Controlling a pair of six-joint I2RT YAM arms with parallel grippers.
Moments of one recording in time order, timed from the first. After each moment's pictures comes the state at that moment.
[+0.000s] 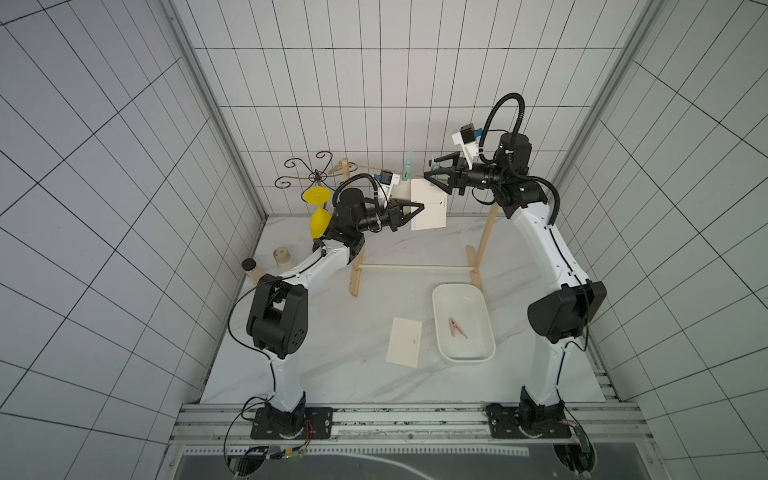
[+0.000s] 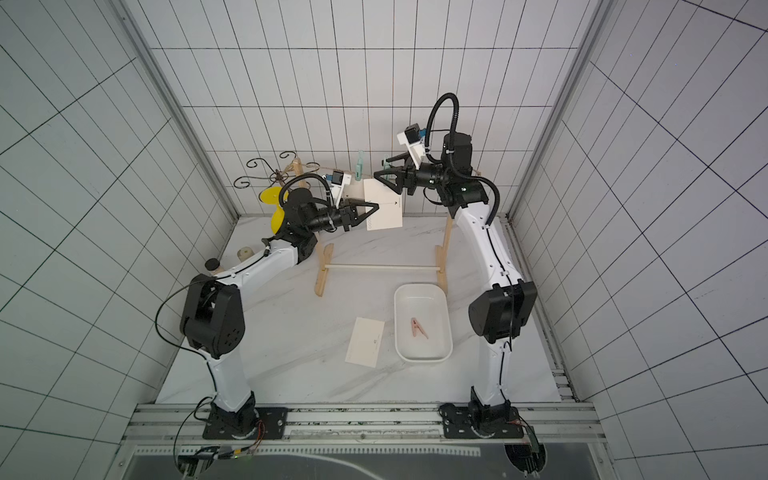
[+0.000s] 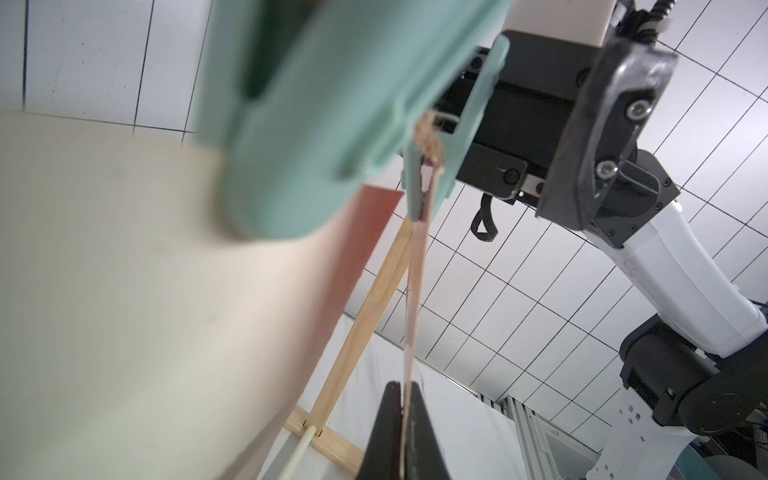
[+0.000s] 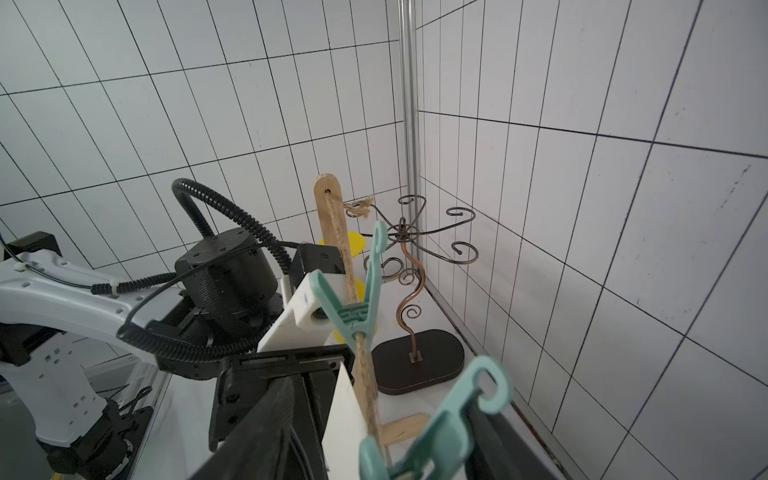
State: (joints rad) left arm -0.40 1.90 1.55 0.51 0.94 -0.59; right arm 0.24 1.99 2.25 -0.32 -1.04 0.01
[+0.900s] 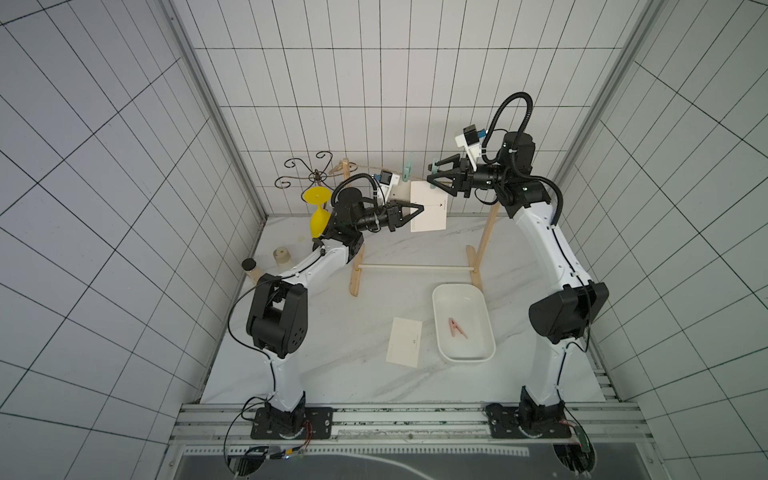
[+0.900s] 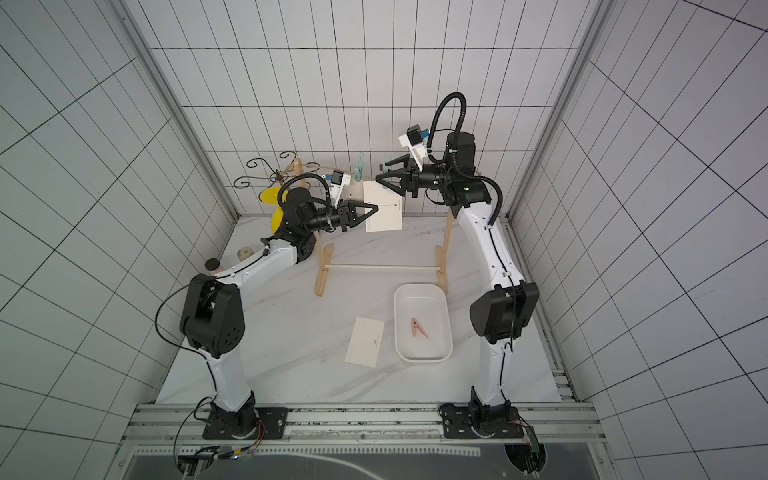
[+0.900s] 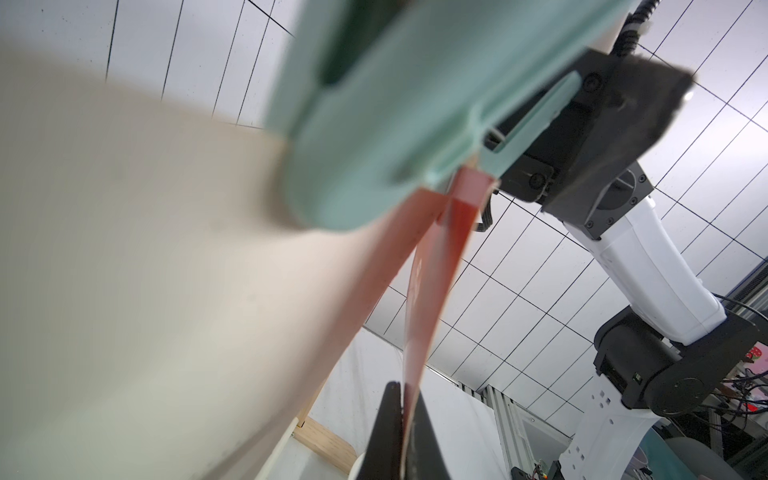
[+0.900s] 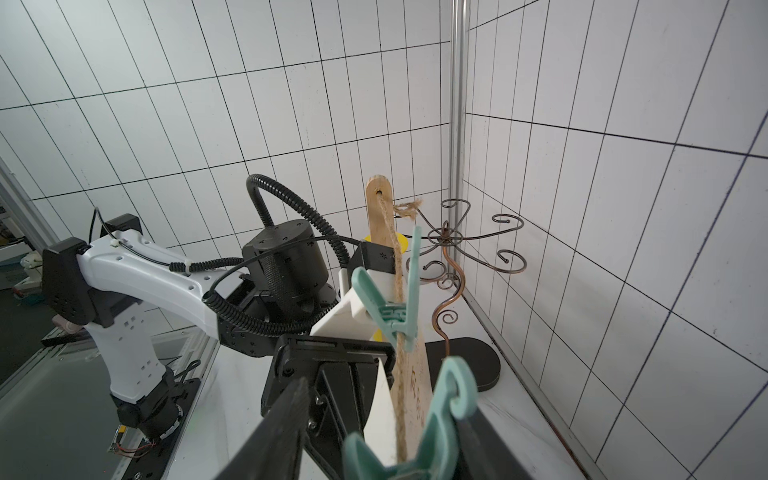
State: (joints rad) left arm -0.39 1.90 1.55 0.52 1.00 -0.64; right arm 0.23 1.99 2.25 -0.32 -1.19 0.02
